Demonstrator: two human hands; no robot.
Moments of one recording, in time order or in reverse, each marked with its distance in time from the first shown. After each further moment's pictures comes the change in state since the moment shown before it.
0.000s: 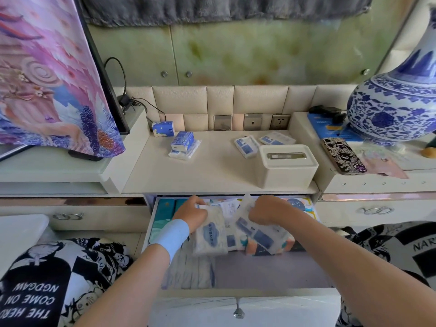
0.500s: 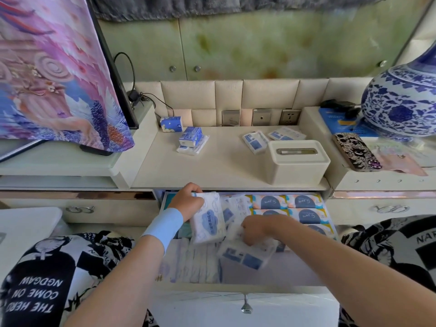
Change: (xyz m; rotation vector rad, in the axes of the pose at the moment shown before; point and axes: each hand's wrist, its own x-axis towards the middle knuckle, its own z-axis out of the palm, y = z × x) left_hand -0.003 0.003 -0.034 -0.025 0.090 0.042; right_hand 0.009 -0.032 0.043 -0.134 -0.315 -0.139
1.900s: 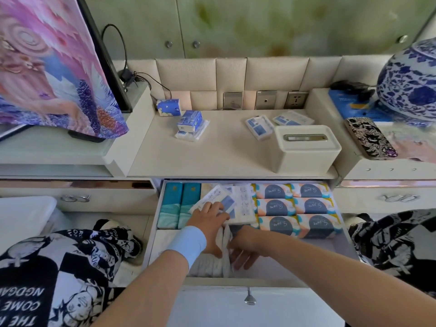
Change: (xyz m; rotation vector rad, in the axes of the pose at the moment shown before) left_hand 0.003 -0.056 0.071 1.108 -0.319 0.500; right_hand 0.058 -0.016 0.071 0.890 -0.241 0.055
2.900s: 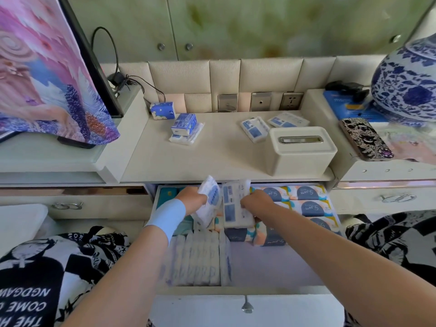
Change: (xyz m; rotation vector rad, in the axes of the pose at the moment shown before) left_hand 0.018 -0.038 -0.071 -0.937 -0.008 -0.527; right_hand -0.015 -0.040 -0.074 0.096 0.588 -0.140
